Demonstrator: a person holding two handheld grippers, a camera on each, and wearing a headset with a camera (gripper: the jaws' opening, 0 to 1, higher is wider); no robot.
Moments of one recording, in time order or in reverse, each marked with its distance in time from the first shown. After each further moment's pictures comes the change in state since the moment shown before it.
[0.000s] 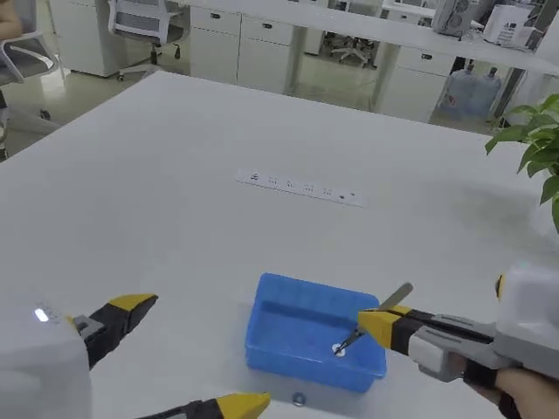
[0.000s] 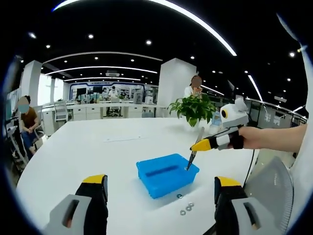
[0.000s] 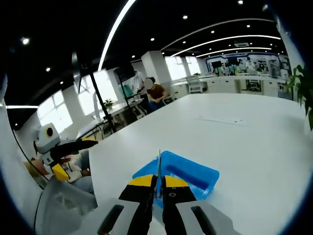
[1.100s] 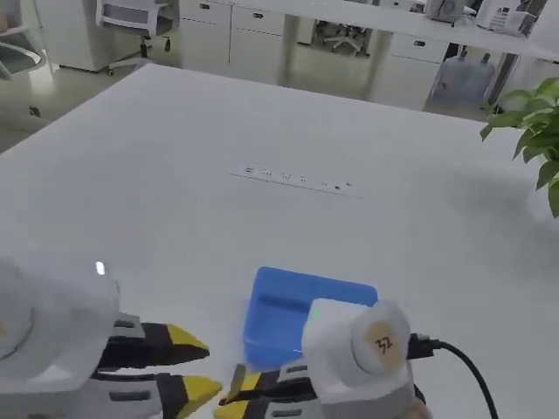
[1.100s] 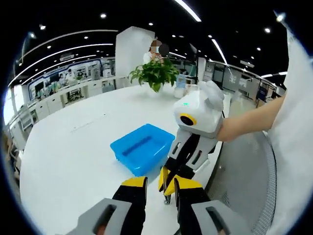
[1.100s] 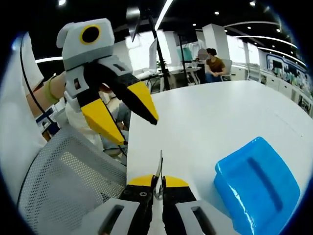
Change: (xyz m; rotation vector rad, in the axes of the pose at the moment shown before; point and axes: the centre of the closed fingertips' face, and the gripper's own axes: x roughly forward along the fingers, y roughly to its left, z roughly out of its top) left arm -0.010 -0.008 -0.027 0.109 0.308 -0.307; right arm 0.080 0.133 -0.088 -0.255 0.288 0.392
